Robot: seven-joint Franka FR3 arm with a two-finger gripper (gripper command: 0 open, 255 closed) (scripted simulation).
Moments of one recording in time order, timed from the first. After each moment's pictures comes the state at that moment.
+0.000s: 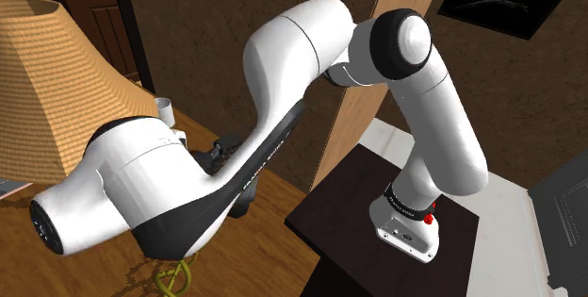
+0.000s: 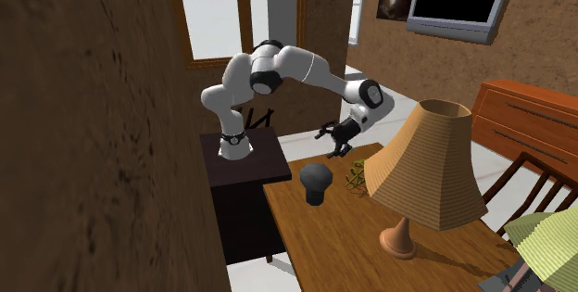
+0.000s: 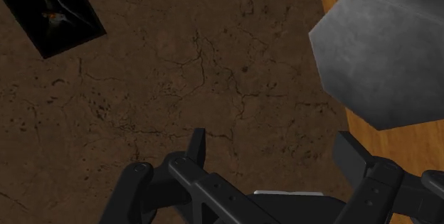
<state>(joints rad) 0.38 0.82 0.93 -1.51 -1.07 0.91 1.60</state>
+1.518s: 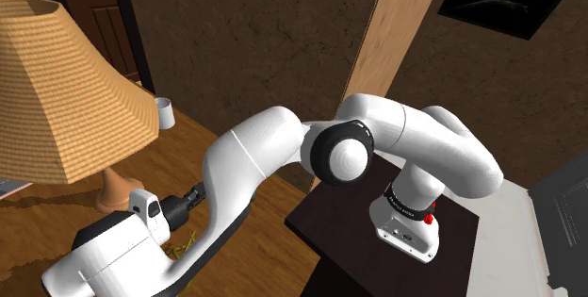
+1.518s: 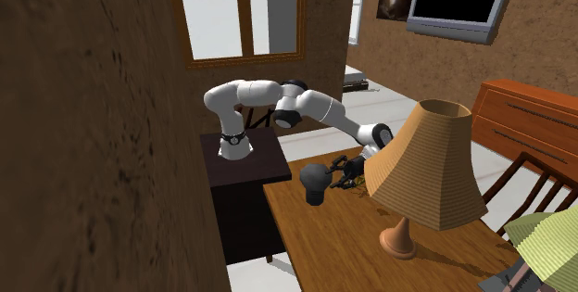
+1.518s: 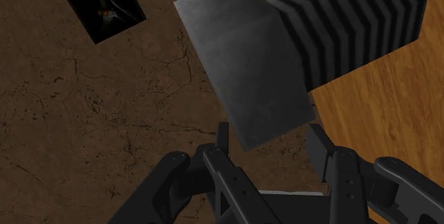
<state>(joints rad) 0.75 1.33 0.65 -0.89 -1.30 0.79 1.48</state>
